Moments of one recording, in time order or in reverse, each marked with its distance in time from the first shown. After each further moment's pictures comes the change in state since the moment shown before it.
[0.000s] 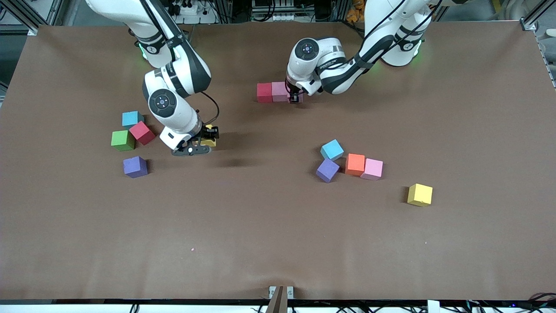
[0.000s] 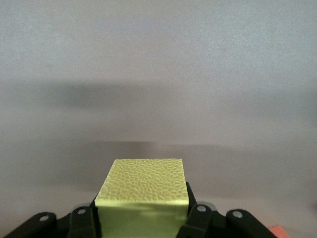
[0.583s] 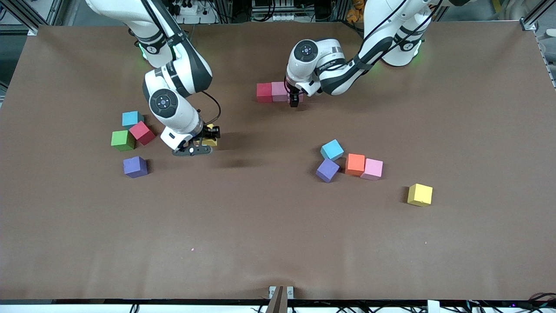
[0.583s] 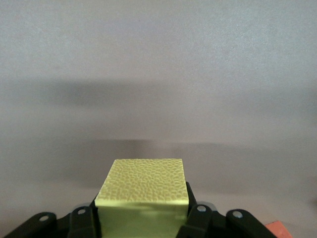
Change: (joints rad) left arm 0.000 0.012 0.003 0.021 0.000 -0.030 -0.001; right arm 0.003 0.001 0.000 0.019 0.000 -0.021 0.005
